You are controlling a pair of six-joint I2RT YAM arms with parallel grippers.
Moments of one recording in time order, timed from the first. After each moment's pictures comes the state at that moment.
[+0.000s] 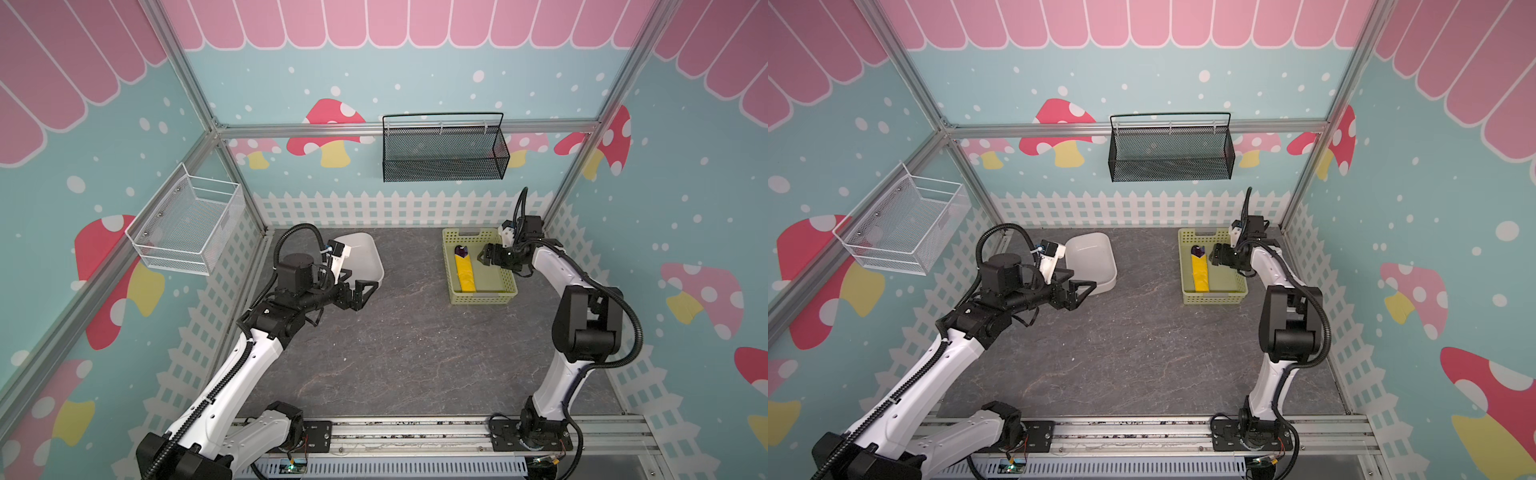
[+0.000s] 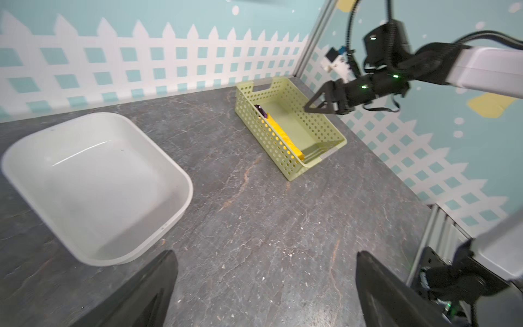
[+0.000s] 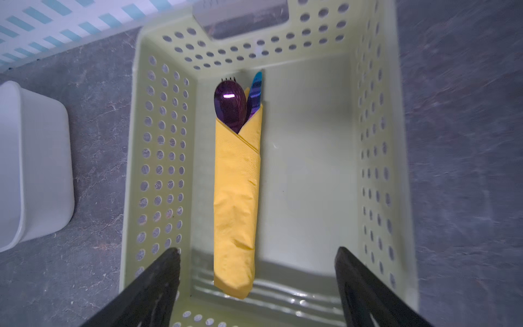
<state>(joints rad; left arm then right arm) -0.30 1.04 0.97 -0.37 0.43 -0.15 -0.05 1.83 1.46 -0.56 -0.29 0.09</state>
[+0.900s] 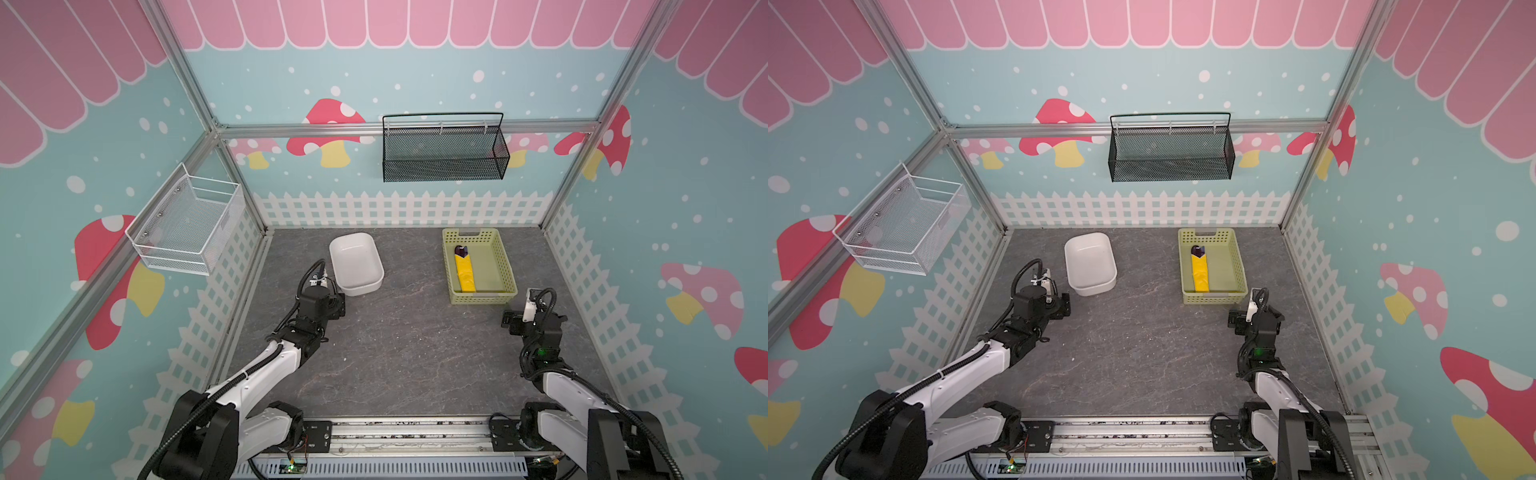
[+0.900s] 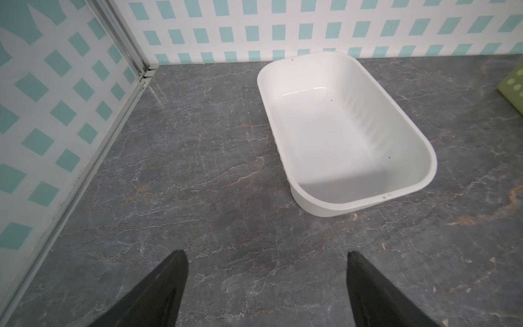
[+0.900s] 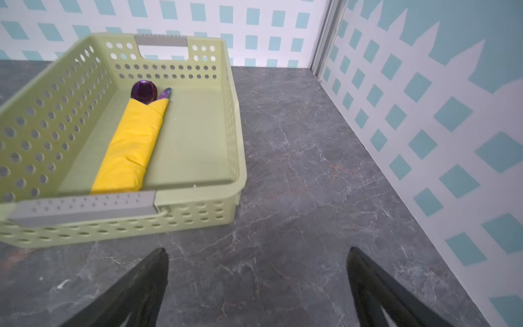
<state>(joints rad) -0.33 1.18 0.54 0.12 -0.38 -0.11 -0.05 1.06 0.14 0.58 0.16 -0.05</state>
